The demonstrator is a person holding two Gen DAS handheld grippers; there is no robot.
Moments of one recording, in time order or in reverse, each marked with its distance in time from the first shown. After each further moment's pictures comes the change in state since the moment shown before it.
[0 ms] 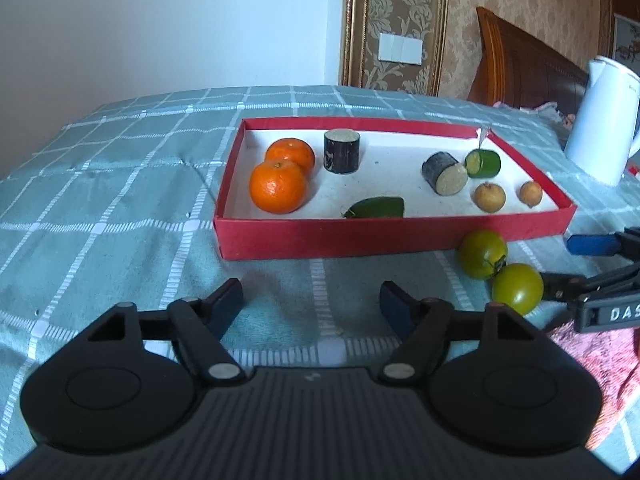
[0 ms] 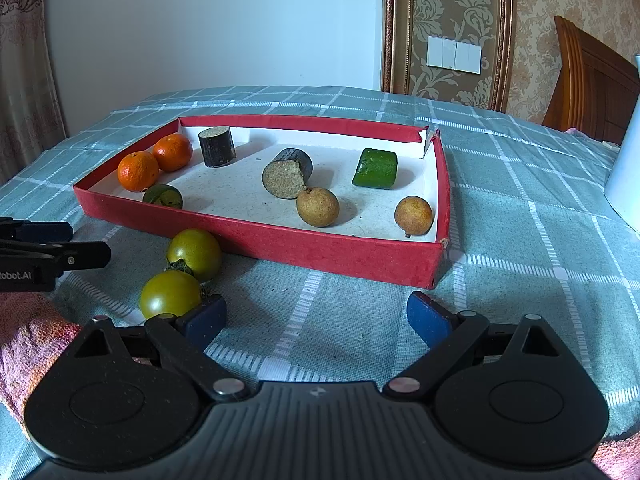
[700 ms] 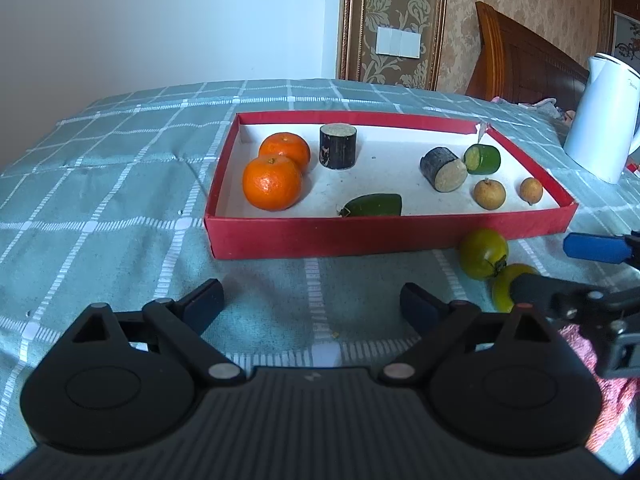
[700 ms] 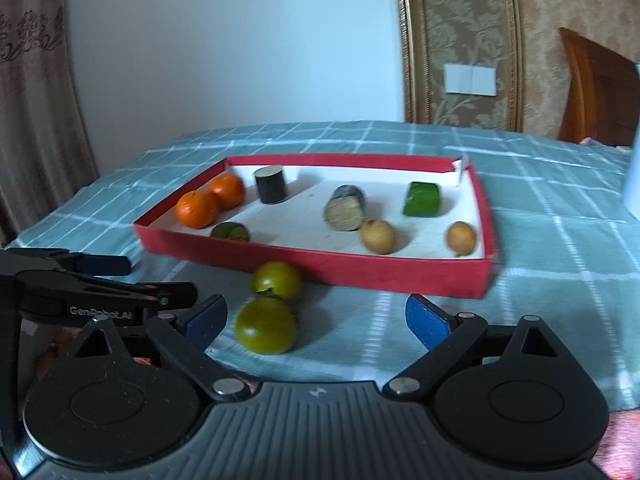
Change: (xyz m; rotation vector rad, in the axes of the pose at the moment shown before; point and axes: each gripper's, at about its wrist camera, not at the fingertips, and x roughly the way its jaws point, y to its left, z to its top) left arm 0.006 0.001 0.002 -0.008 0.017 -0.014; right arm -0.021 0.033 0.001 0.038 -0.097 0.094
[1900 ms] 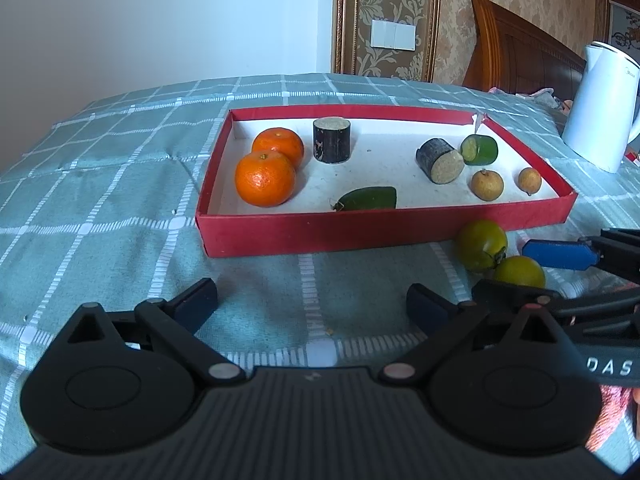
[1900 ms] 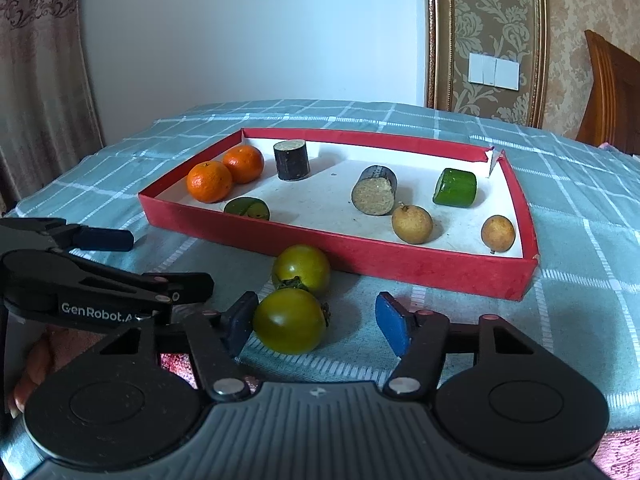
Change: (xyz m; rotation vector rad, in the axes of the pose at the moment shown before) left arm 0.003 -0.004 -0.001 0.024 0.014 0.001; right arm 0.020 0.017 -0.001 -0.079 0.062 -0.003
